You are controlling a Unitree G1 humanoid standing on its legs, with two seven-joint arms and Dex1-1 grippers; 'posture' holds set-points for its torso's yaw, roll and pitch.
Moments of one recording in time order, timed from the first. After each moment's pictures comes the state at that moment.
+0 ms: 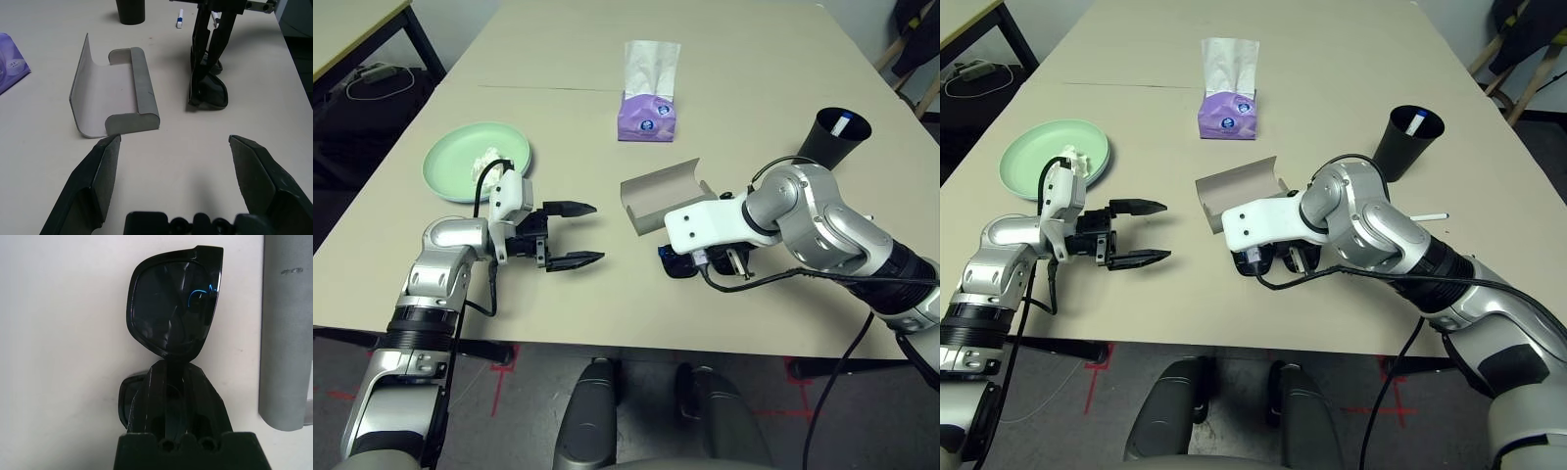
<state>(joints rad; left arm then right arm) -0.48 0.64 -0.01 0.27 -0.35 0.05 -1.37 -0.91 -0.71 0.69 -0.19 -0.41 0.61 1.49</state>
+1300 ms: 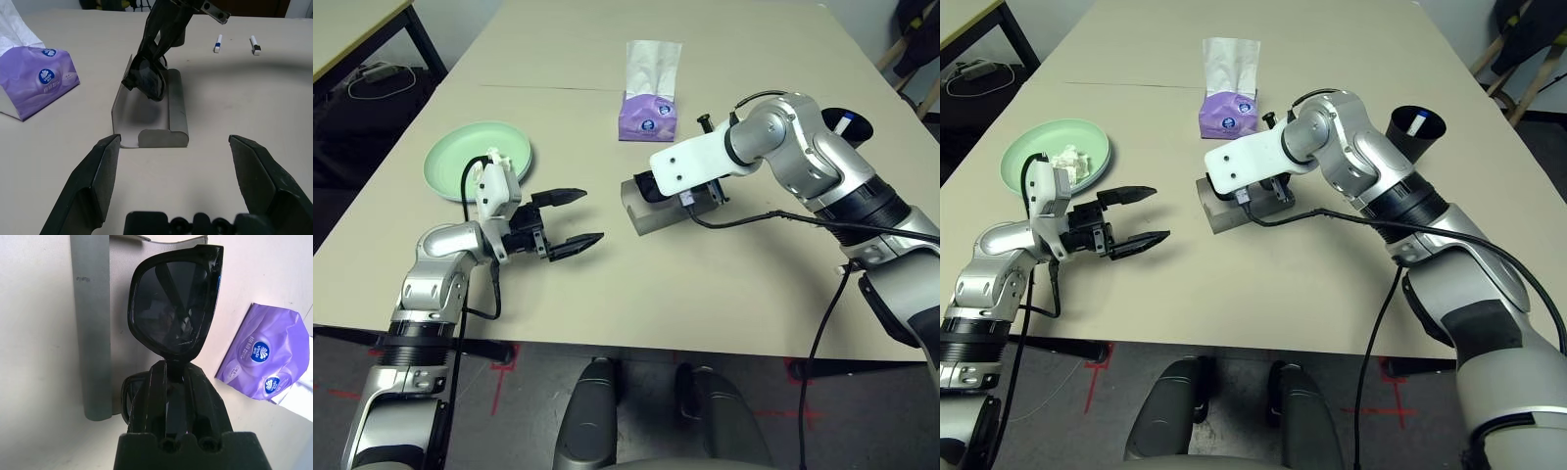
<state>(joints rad) -0.39 0.63 0.06 0.12 -0.41 0.10 -1.18 -1.17 -0.52 0.58 0.34 -0.51 0.03 1.22</state>
